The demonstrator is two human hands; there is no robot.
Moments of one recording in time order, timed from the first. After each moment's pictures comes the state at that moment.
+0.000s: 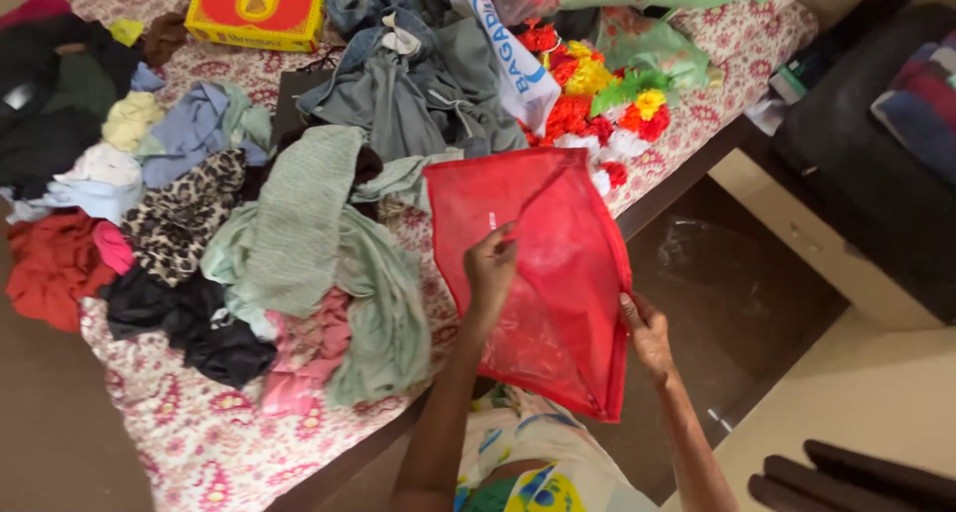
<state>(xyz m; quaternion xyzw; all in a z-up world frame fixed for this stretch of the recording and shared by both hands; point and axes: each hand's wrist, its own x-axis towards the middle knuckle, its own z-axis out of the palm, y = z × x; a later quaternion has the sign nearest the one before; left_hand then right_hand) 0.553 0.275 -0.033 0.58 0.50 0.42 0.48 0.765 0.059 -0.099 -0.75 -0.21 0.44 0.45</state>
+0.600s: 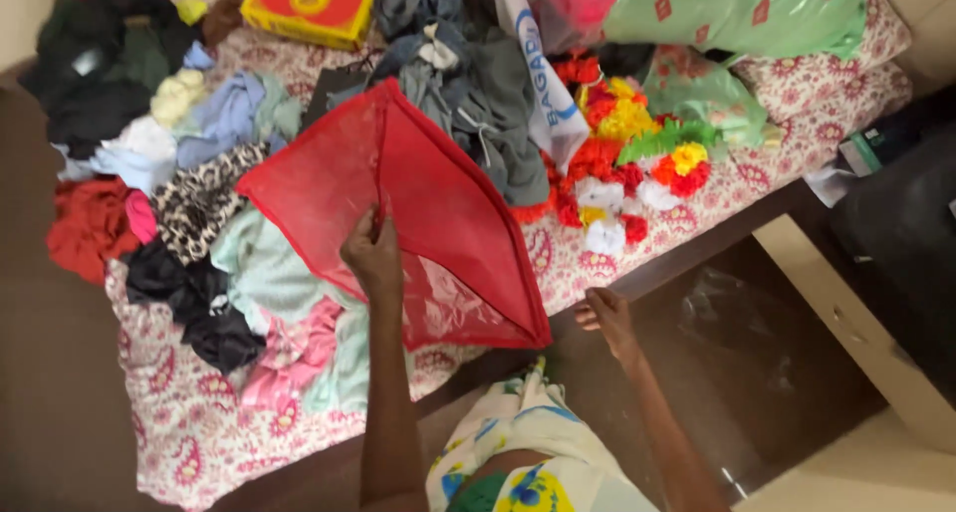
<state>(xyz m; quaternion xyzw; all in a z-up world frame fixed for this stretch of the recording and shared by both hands) 0.497 0.389 0.045 0.52 0.64 0.51 0.24 0.825 0.203 -0.219 -0.60 -0.21 0.62 0.46</state>
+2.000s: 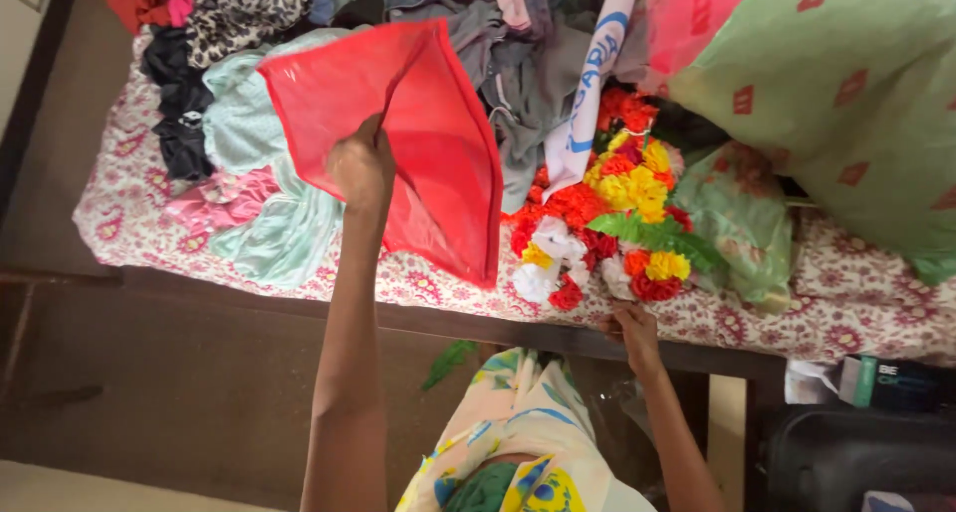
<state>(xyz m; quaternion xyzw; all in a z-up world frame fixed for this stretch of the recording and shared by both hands) 0.647 0.452 0.004 0.52 0.80 0.23 -0.21 1.126 0.364 -0.353 -0.54 -0.26 0.74 0.29</state>
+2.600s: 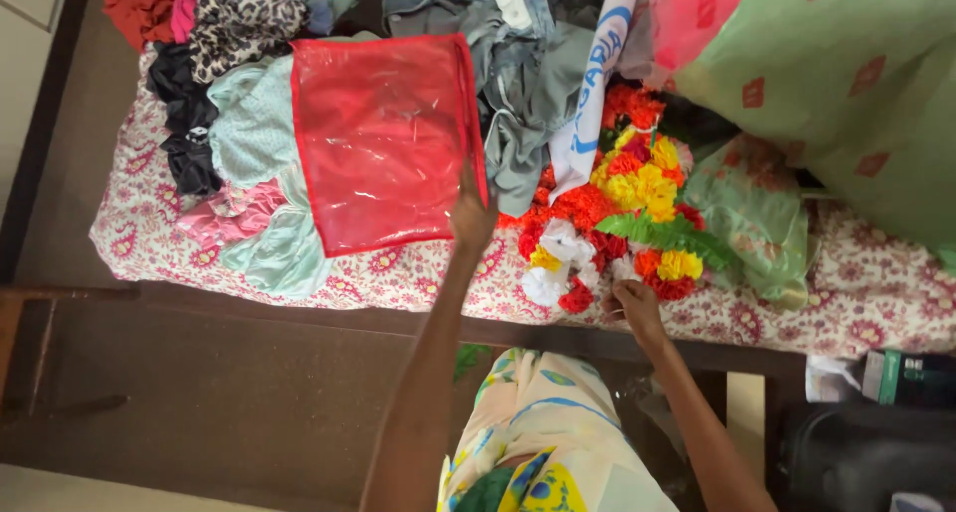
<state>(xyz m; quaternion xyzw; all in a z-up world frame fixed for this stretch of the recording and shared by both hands) 0.734 0.459 -0.194 0.54 0.79 0.29 0.00 1.093 0.411 -0.342 -0.49 -0.33 0.76 0.26</state>
